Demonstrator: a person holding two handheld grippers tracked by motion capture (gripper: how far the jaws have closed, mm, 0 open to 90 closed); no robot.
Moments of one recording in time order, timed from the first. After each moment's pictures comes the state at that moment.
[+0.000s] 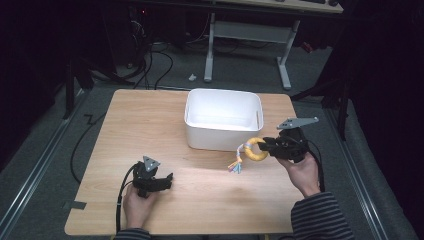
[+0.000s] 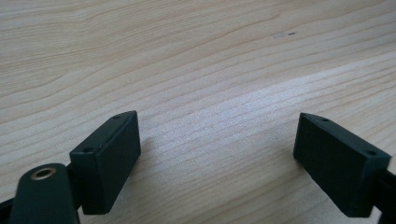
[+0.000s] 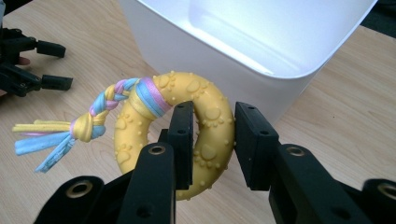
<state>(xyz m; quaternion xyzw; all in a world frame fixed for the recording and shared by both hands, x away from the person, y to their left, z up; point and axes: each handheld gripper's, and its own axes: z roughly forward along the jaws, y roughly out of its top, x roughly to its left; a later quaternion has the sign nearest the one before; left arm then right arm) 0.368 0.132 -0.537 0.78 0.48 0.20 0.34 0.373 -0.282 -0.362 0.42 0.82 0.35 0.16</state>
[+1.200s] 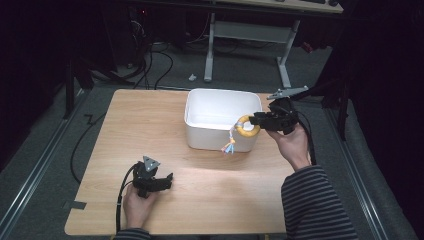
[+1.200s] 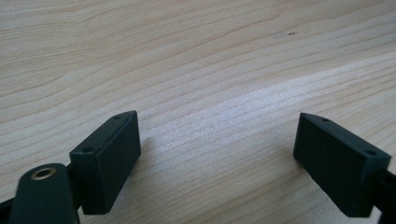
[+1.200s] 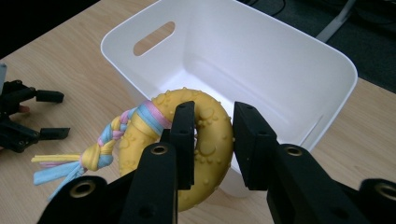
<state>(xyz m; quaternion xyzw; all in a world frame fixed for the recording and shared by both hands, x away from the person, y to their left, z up) 0.368 0.132 -0.537 0.78 0.48 0.20 0.34 0.429 -0.257 -0.321 0.42 0.81 0.36 0.16</state>
